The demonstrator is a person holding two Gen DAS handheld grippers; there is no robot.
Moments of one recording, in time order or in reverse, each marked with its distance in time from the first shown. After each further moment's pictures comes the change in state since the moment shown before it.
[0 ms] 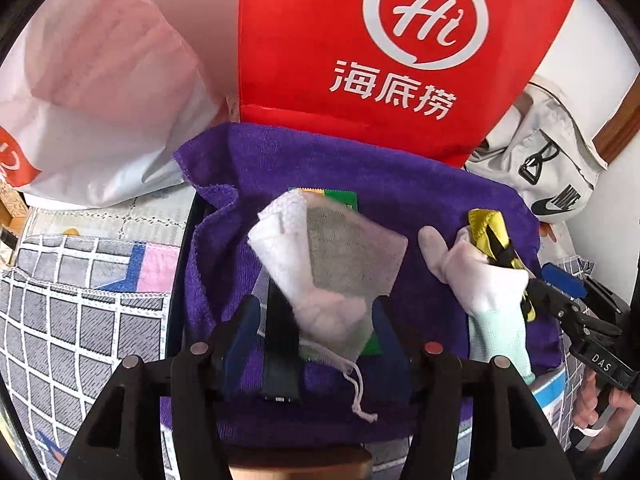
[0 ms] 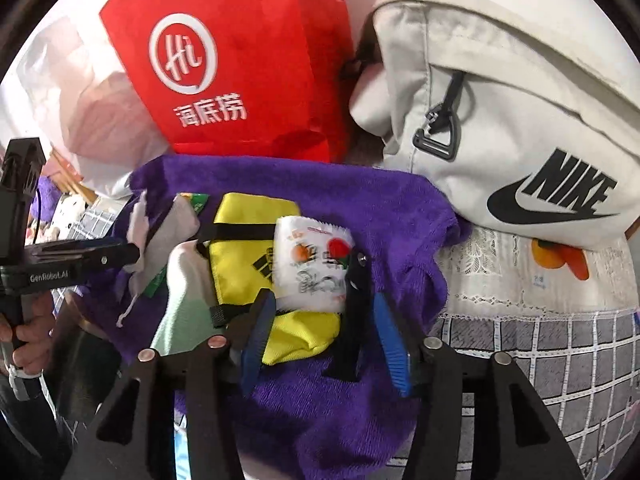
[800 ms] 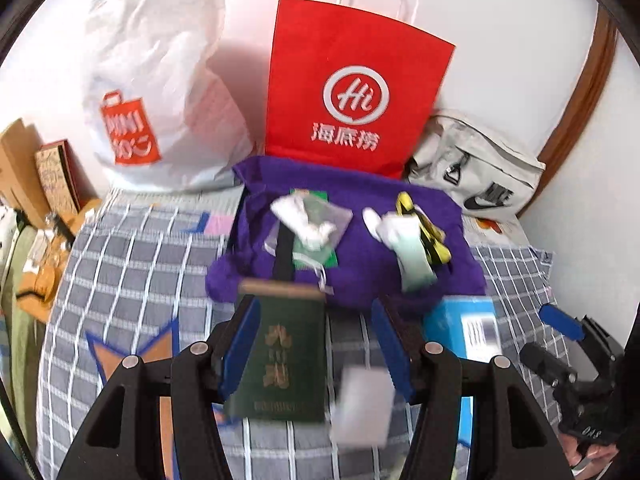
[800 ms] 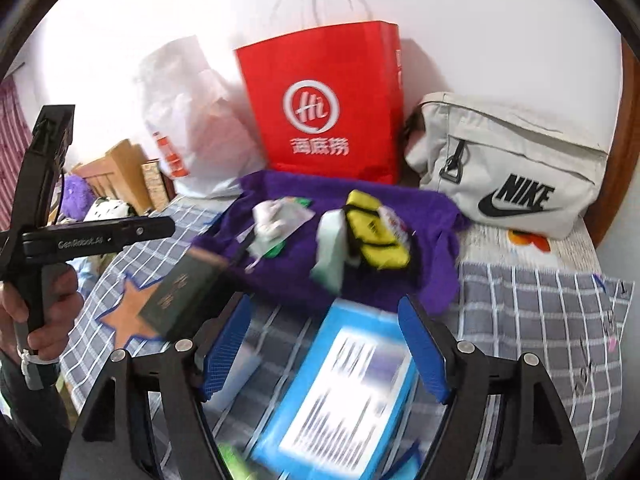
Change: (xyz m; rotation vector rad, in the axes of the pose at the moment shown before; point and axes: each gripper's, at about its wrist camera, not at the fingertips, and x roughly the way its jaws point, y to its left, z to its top) left arm -0.147 -0.024 -0.108 -0.006 -0.188 0.006; right arm -0.154 0.082 -0.097 -0.042 -0.173 0.066
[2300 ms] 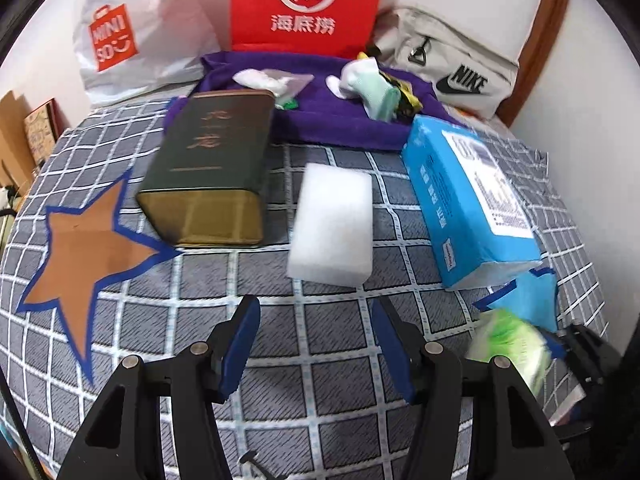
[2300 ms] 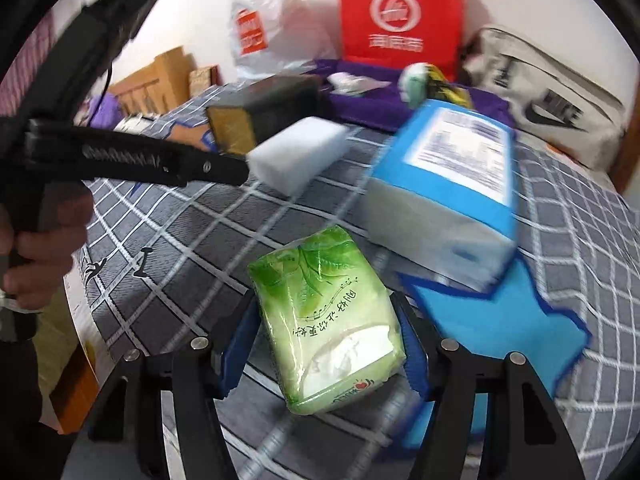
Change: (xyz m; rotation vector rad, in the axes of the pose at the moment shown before) left arm 0.033 -0.035 -0.145 0.099 0.112 0.011; right arm 0.001 0.043 -0.177 -0.139 0.095 0.000
